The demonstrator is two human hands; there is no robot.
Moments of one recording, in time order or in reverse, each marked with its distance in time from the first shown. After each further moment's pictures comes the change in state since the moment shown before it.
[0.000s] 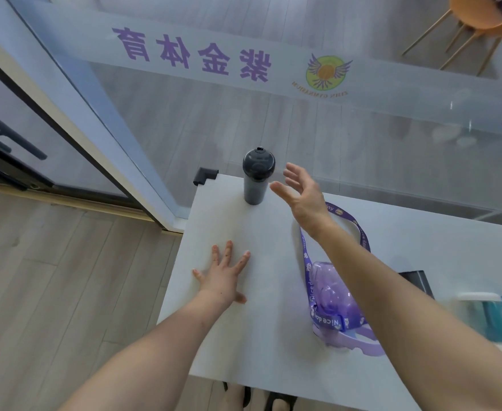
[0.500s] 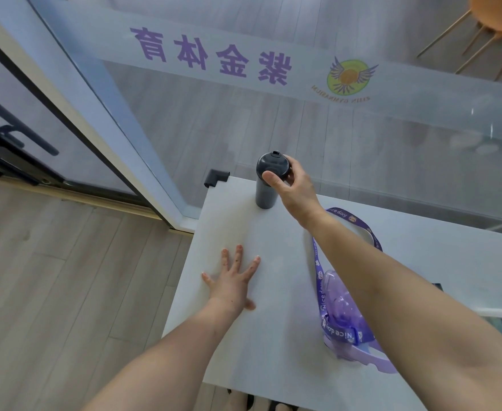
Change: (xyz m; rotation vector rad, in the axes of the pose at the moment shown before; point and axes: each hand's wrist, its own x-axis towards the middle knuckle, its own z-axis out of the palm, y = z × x) left_hand 0.006 -0.001 0.007 0.008 0.000 -0.004; right_hand 0.043 -0.006 0.041 0.035 -0.032 -0.029
